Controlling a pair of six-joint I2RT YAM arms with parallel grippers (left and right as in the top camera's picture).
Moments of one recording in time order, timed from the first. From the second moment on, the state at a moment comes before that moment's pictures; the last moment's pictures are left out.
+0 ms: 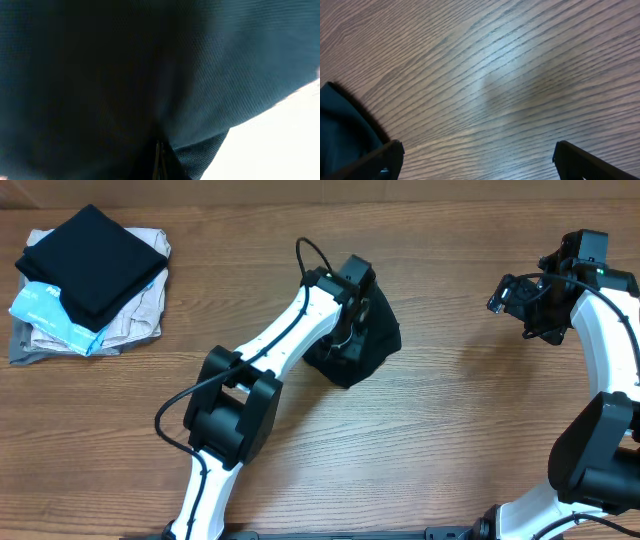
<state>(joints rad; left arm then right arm) -0.58 2.24 1.83 -1.10 0.15 -0.24 -0.25 1.82 1.49 -0.93 -0.17 0.25</state>
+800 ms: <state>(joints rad) -0.58 2.21 1.99 -1.30 0.13 -0.18 -0.25 1.82 1.49 -0.93 -0.17 0.25</state>
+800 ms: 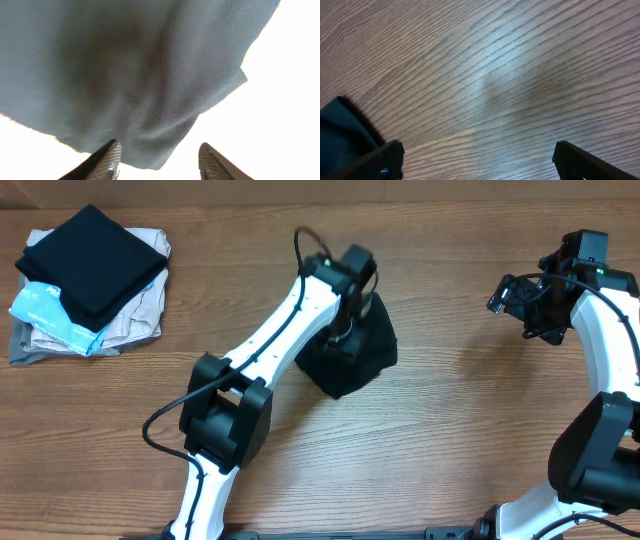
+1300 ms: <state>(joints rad) -0.61 2.20 1.92 -1.38 0.17 -0.18 -0.25 1.82 1.49 -0.93 -0.17 0.25</state>
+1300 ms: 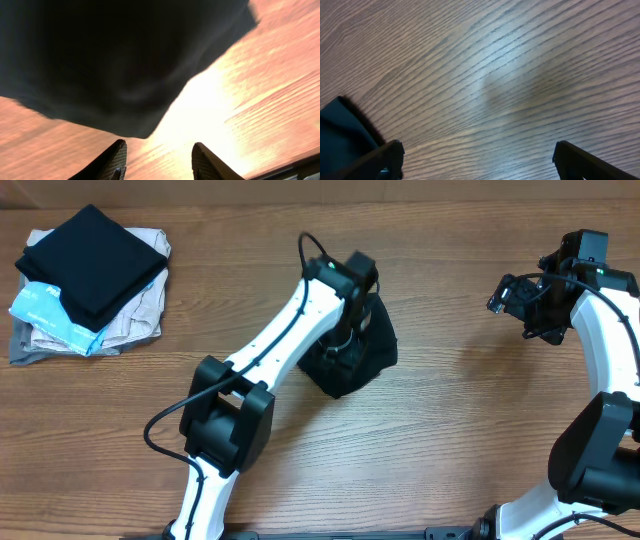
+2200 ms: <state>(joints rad) -0.65 2.20 1.85 -1.26 0.01 -0.07 -0.25 1.82 1.49 -0.93 -0.17 0.25</state>
